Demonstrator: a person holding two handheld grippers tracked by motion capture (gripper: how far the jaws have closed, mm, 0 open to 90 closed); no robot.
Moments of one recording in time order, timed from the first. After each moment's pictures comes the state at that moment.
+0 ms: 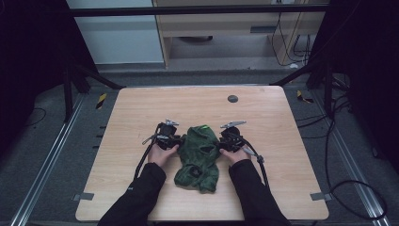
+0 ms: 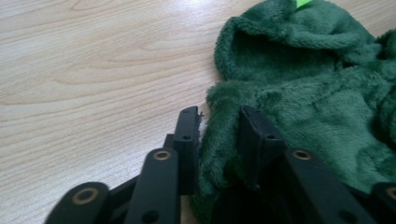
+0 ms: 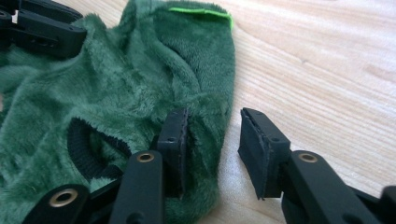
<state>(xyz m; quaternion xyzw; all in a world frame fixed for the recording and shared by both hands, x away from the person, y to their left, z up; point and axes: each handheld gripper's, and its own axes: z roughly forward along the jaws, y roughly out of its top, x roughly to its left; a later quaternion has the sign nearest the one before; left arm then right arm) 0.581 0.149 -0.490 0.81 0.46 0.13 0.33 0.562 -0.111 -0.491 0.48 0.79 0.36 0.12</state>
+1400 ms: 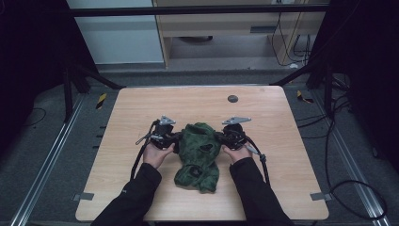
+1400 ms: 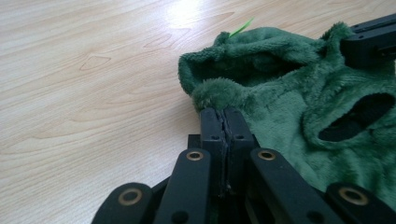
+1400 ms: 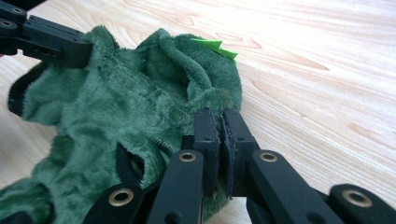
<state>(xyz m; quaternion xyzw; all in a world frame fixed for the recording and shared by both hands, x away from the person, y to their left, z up) 0.551 0.155 -0.442 0.81 0.42 0.15 0.39 0.549 -0.113 -0.454 0.43 0.78 0.42 0.15</state>
